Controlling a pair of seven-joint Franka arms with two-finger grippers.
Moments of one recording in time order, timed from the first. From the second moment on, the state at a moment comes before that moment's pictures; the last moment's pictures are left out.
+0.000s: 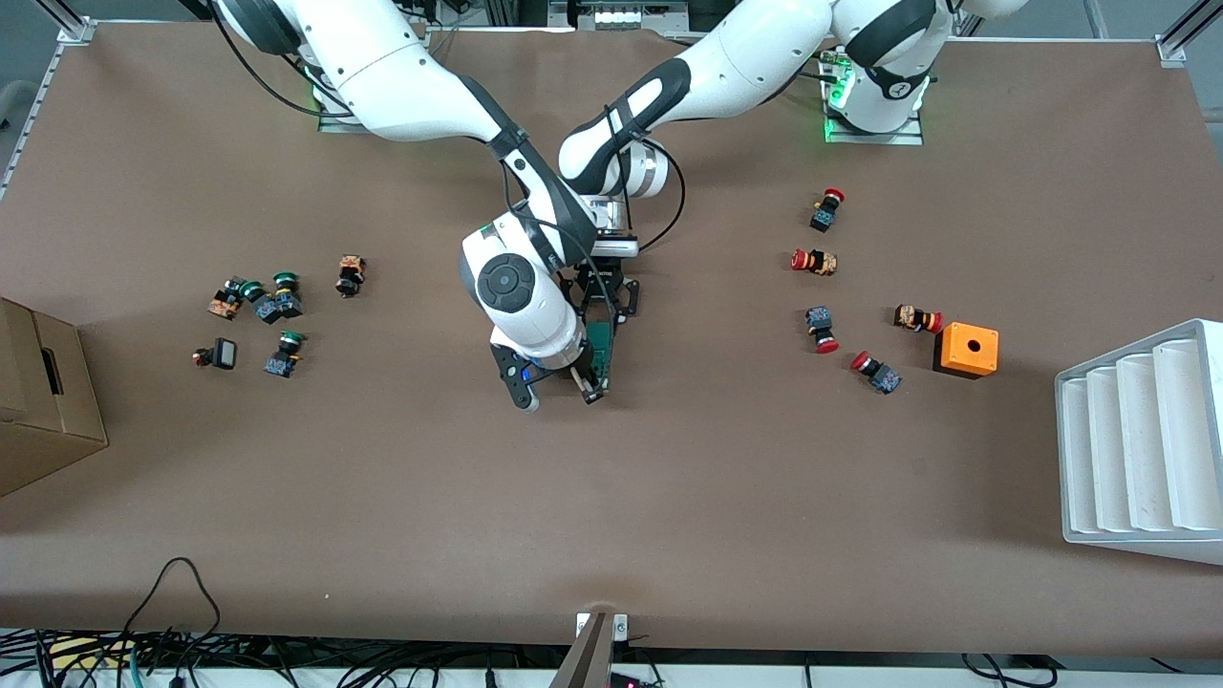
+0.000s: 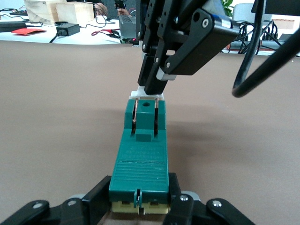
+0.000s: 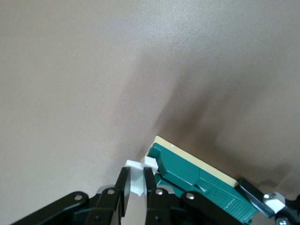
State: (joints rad) left arm -0.72 0.92 -0.38 -1.70 1.94 2.06 -2.52; right arm 0.65 0.86 0.00 -1.37 0.19 2.43 1.60
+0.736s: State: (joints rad) left arm -0.72 0.93 -0.38 -1.70 1.94 2.06 -2.52; right arm 0.57 0.76 -0.01 -1.30 0.19 2.20 1.49
